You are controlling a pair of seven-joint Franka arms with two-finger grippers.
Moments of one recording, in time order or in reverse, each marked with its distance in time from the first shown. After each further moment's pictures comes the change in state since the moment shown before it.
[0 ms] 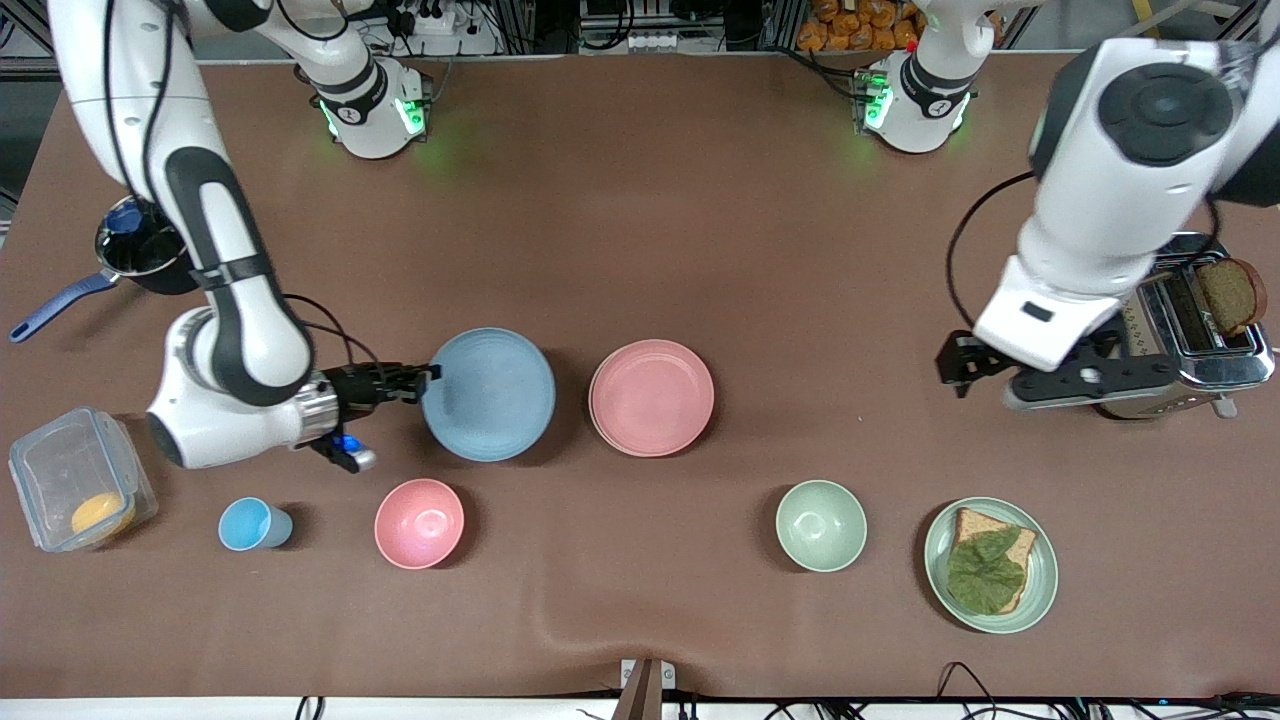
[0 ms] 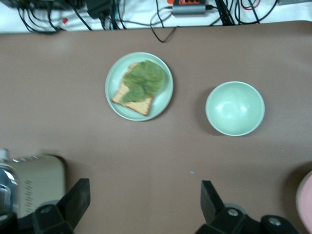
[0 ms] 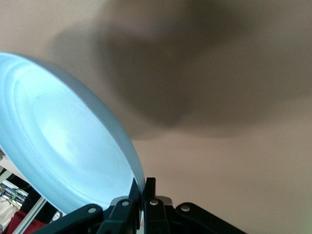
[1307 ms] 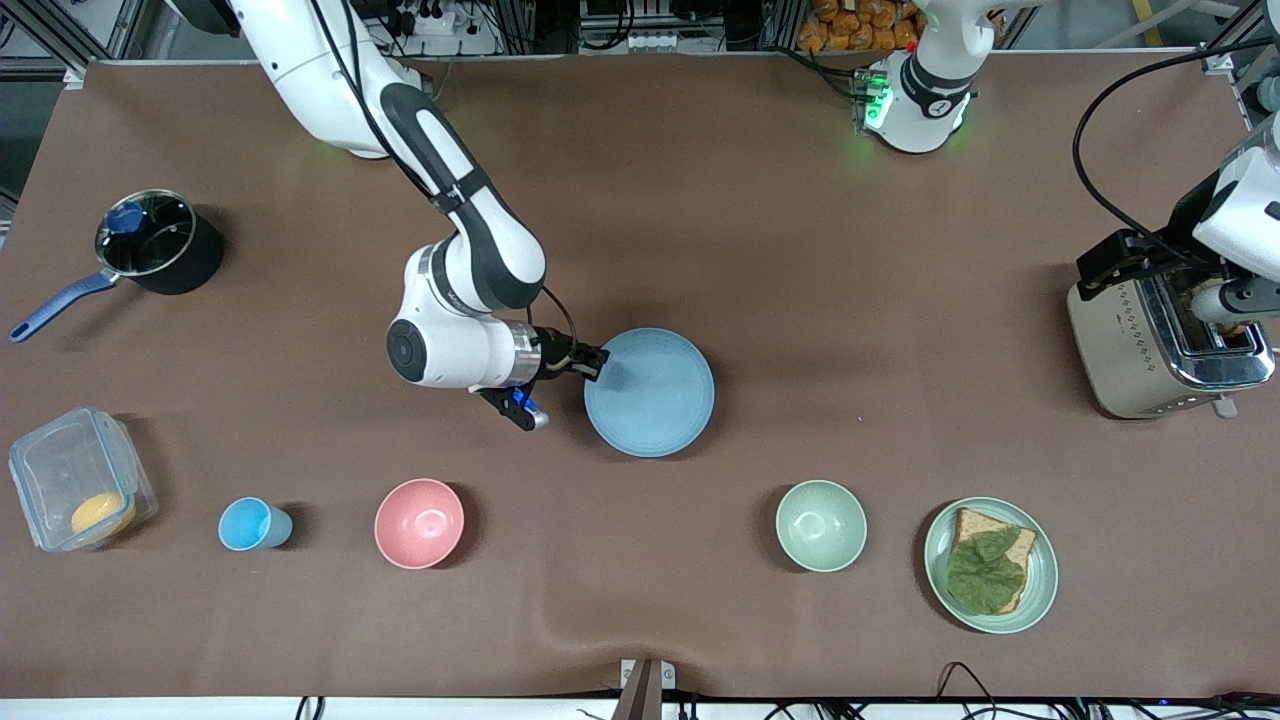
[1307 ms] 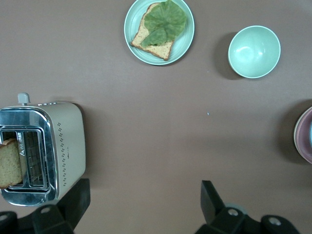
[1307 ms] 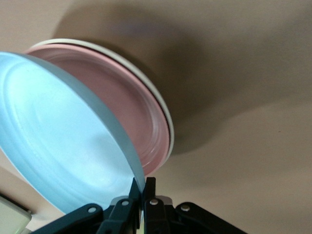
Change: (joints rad) left arm -0.039 -0.168 0.284 -0.036 -0.310 -0.244 0.256; right arm 0.389 -0.006 -0.002 -0.093 0.165 0.458 0.371
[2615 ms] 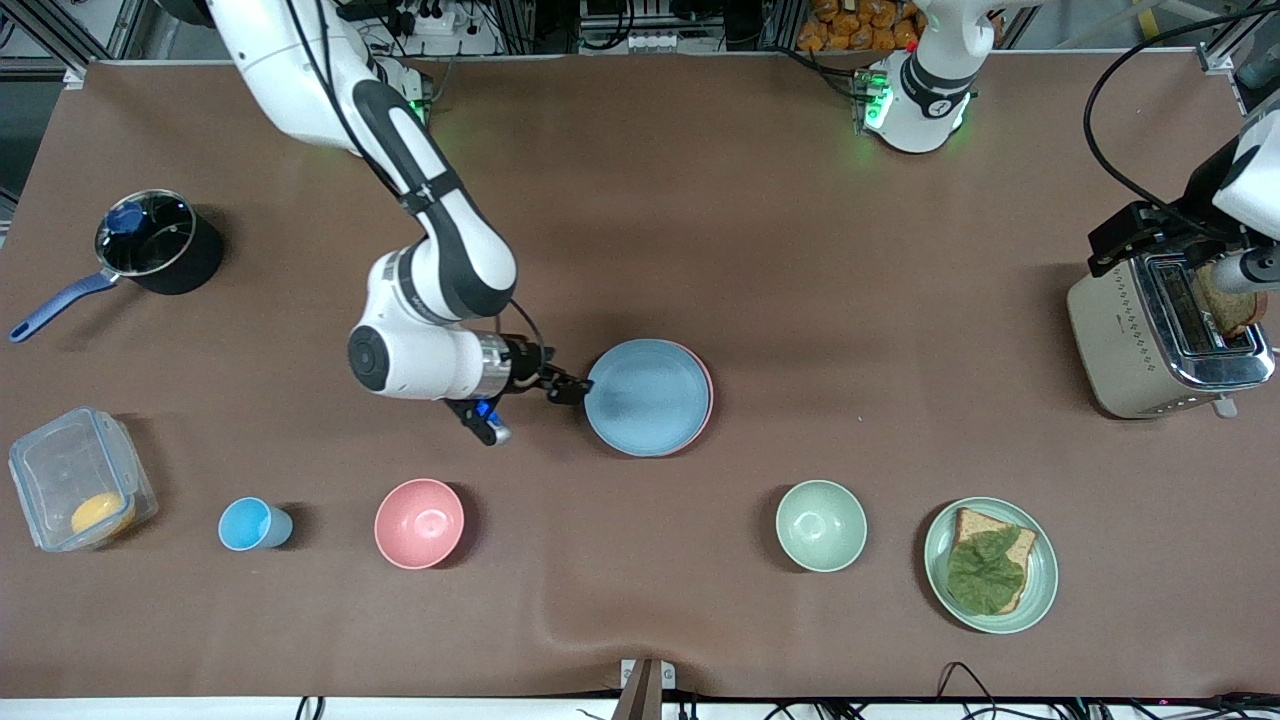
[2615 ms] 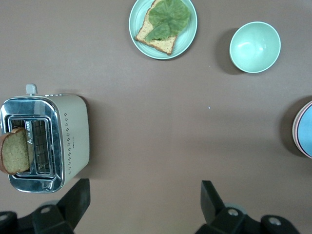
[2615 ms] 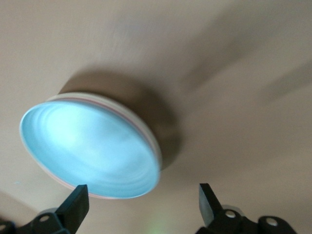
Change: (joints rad) left arm 0.010 -0.041 -0.008 0.007 -0.001 -0.050 -0.006; right arm -0.068 -0.047 -0.045 0.050 -0.187 -0.112 0.091
